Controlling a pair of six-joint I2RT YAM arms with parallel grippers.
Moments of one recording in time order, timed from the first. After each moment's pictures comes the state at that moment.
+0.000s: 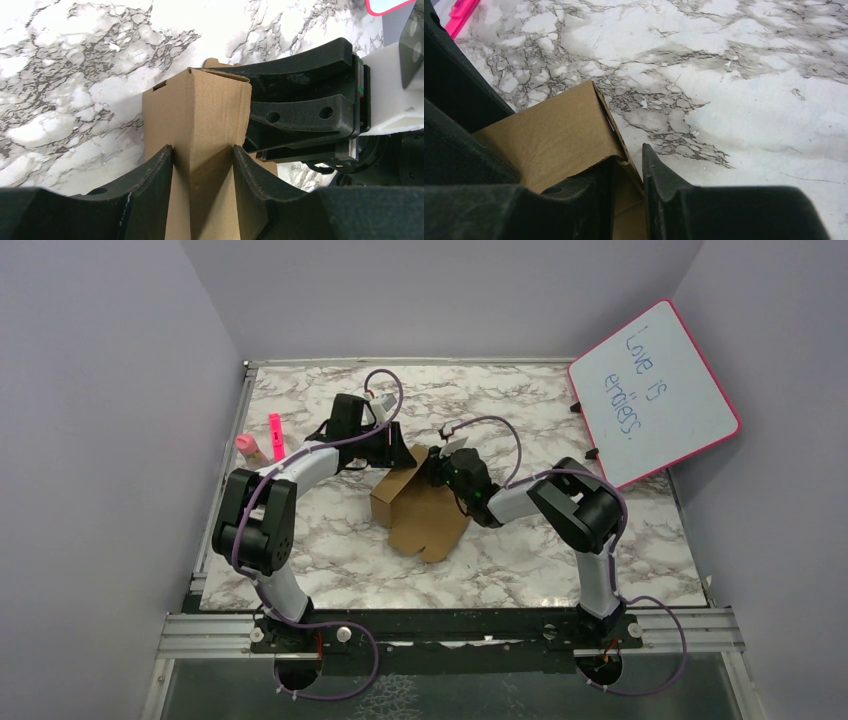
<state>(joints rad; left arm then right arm) -0.29 1.72 1.08 -0.12 0.64 -0.32 0.74 2.03 0.94 0.86 0.17 0.26</state>
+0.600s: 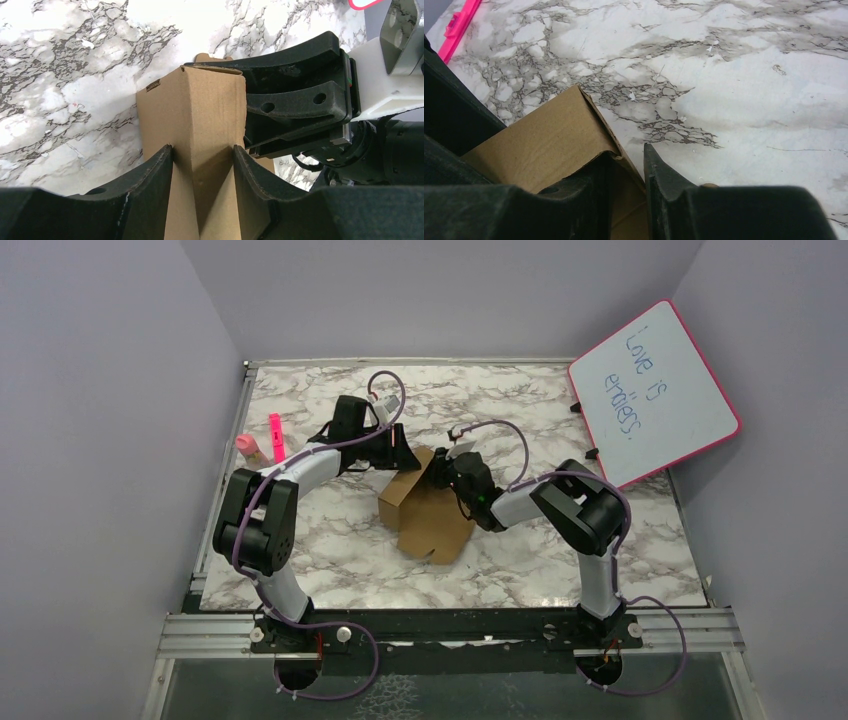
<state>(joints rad) -0.31 1.72 1.07 -0.09 0.69 -0.34 0.75 2.01 0.88 0.89 0.24 0.34</state>
